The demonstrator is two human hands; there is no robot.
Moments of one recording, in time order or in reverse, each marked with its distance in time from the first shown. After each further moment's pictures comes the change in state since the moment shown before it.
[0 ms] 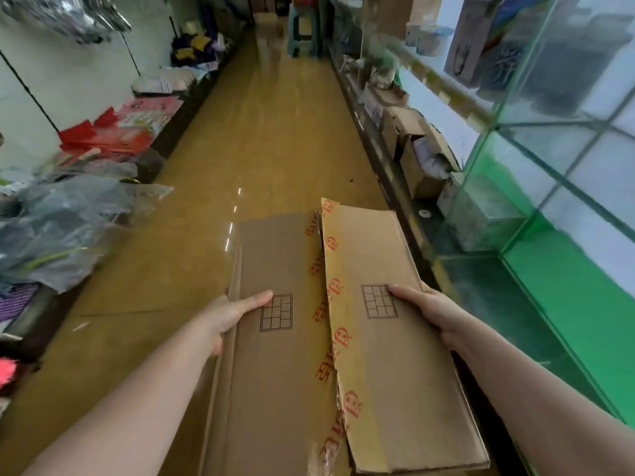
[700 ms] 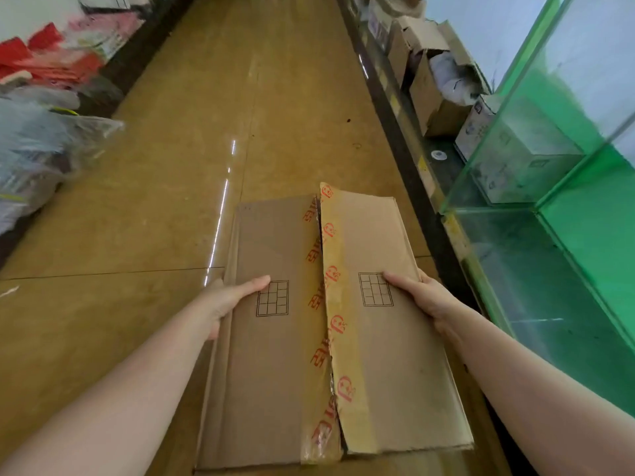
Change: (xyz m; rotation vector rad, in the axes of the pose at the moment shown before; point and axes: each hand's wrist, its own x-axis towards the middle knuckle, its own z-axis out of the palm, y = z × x) left_hand 0.127 -0.065 0.065 0.040 0.101 -0.093; right_hand 0.137 0.085 -0.033 -0.077 0.038 0.088
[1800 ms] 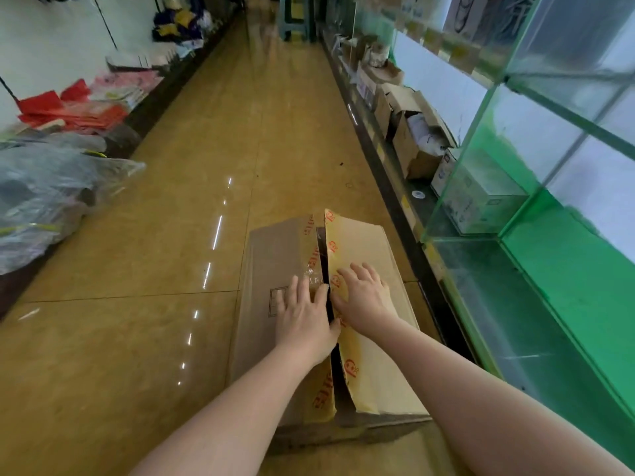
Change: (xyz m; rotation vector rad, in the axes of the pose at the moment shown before) left_hand -0.090 -0.007 0.074 1.222 0.151 0.702; right_hand -0.068 -0.034 0.087 -1.033 0.261 -0.538
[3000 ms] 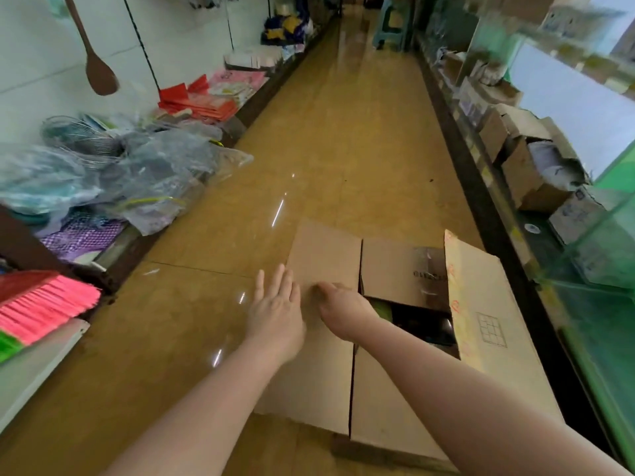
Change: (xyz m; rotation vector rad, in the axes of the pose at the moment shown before) left_hand -0.056 -0.186 -0.063 0.279 -0.012 -0.202; right_hand 0.011 -0.193 0.062 -0.085 -0.309 -0.305
